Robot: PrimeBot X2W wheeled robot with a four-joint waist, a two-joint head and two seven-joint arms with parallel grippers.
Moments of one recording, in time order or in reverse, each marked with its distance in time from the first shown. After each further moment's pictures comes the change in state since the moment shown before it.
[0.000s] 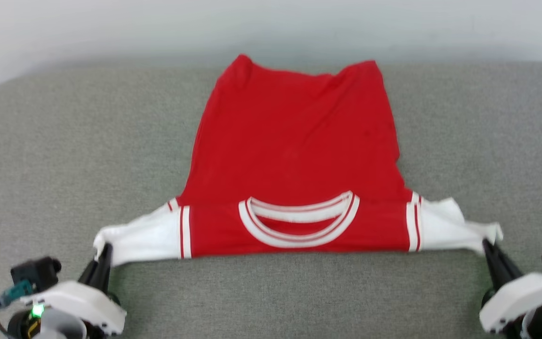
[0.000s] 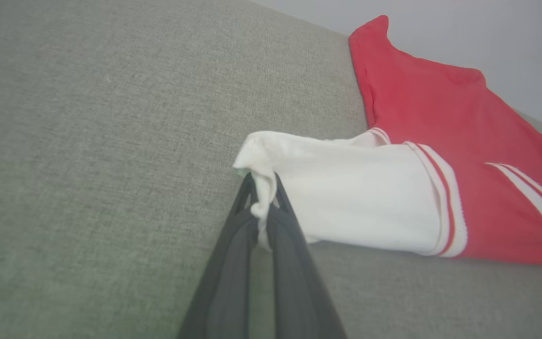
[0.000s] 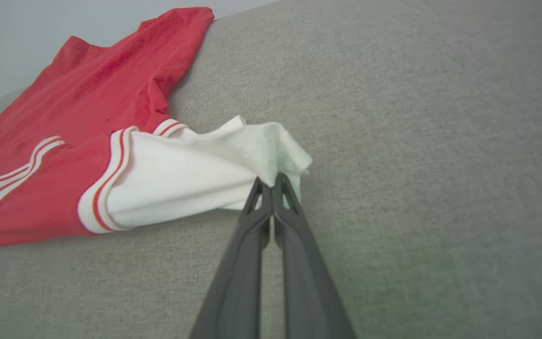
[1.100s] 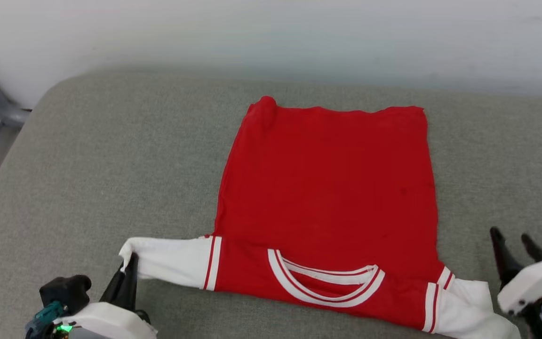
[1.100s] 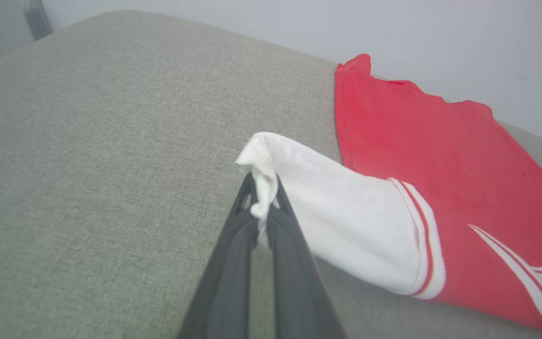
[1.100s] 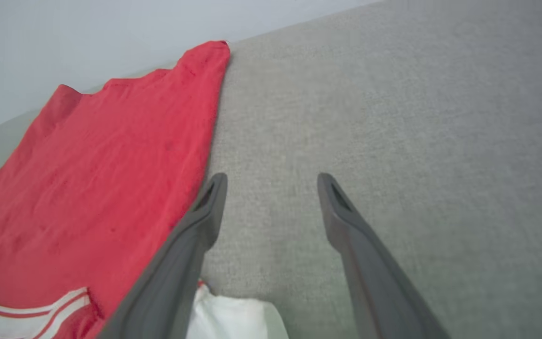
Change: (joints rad) left arm 0.203 -0.006 -0.049 -0.352 0.072 0.199 0.021; right arm 0.041 0.082 -0.149 -0.119 -0.059 -0.001 0.147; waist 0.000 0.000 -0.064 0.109
